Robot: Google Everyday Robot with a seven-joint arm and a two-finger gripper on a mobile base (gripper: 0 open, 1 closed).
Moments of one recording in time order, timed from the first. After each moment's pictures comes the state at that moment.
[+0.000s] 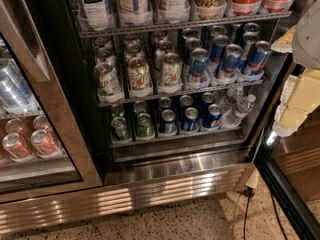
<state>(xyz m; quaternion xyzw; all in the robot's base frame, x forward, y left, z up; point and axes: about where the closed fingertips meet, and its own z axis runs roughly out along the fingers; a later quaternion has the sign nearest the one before) 0.438 -0.217 0.976 -0.60 0.78 -0.03 0.16</state>
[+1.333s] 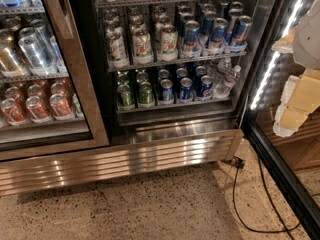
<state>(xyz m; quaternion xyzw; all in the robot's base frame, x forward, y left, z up) 0.438 -0.217 0.976 -0.60 0.78 -0.03 0.16</state>
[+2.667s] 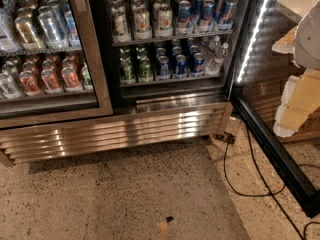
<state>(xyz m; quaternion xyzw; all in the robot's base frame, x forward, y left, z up) 0.438 -0.217 0.976 -0.60 0.78 -0.03 0.16</state>
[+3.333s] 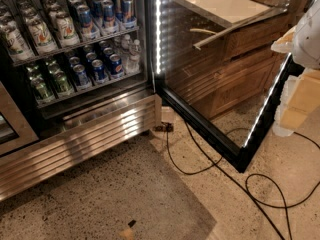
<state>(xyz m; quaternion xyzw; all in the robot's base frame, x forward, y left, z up) 0.438 -0.217 0.976 -0.60 0.78 -0.03 0.16</state>
